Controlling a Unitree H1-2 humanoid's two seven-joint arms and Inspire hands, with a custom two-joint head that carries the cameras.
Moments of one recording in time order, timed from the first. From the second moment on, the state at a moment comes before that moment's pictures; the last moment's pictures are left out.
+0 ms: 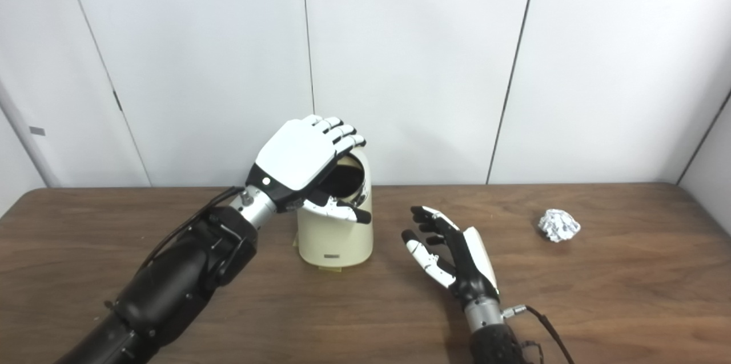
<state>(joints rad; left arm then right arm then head) -0.74 0.31 -0.53 0.17 1.19 -0.05 0.01 -0.32 -0.10 0.09 0.29 -0.36 -0.12 -0.16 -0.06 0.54</state>
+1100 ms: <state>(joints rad) -0.63 0.23 -0.16 -0.03 0.88 -0.04 0.10 -0.33 -0.11 0.09 0.32 -0.37 -0.13 -0.17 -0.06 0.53</state>
